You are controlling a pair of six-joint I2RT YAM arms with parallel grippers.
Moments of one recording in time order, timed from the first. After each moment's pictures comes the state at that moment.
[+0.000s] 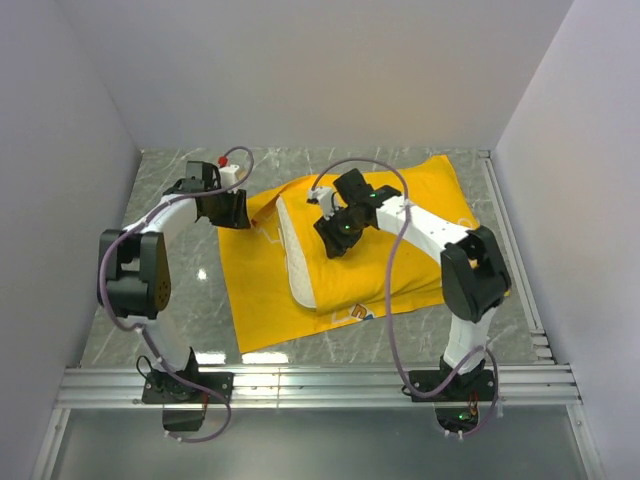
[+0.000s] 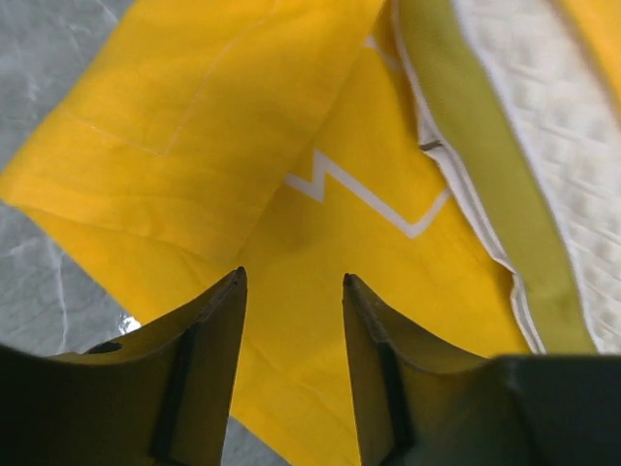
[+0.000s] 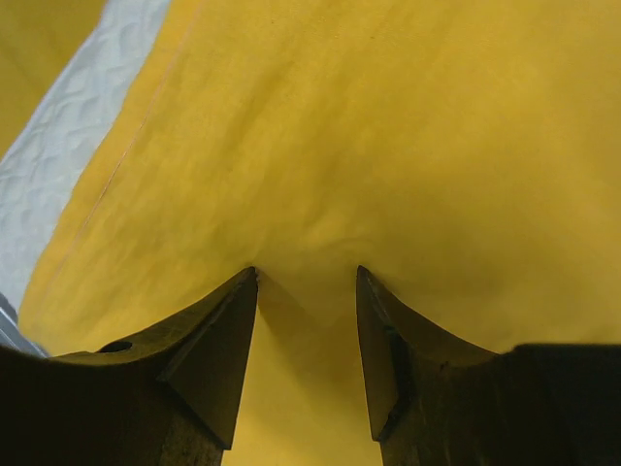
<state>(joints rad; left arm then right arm) -0.07 1.75 1.24 -0.42 0.40 0.08 0.58 1.82 1.44 -0.69 -0.34 -0.25</state>
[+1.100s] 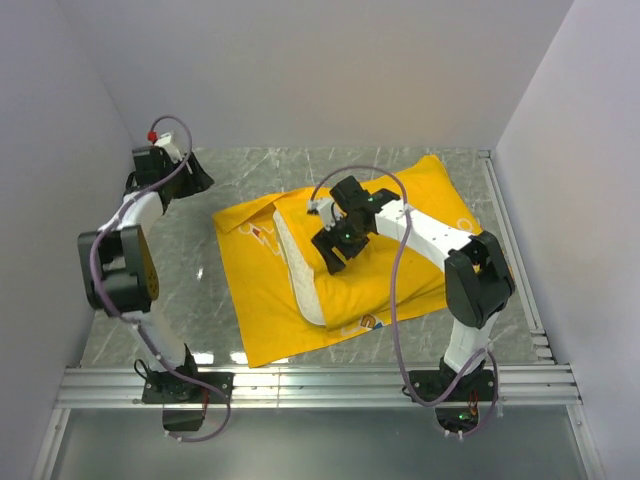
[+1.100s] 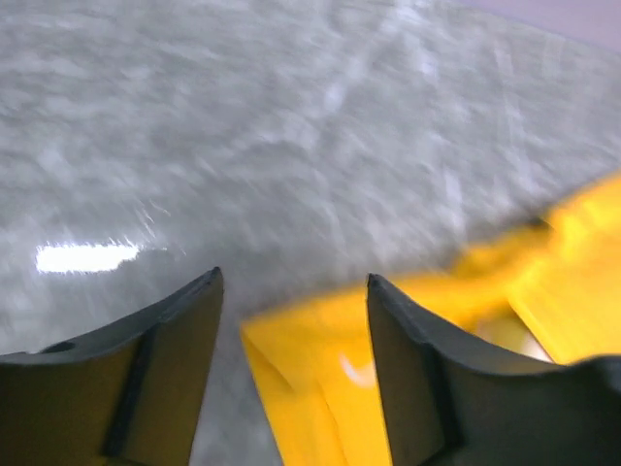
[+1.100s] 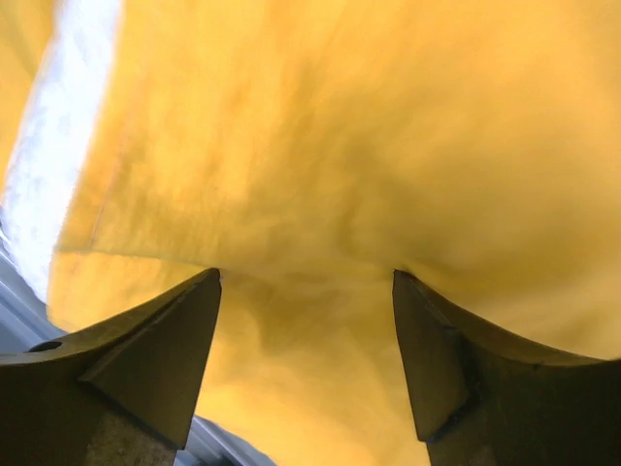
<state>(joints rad) 0.17 1.87 1.34 -0.06 0.39 -0.24 0.62 1.82 1.41 -0.82 -0.31 -0.21</state>
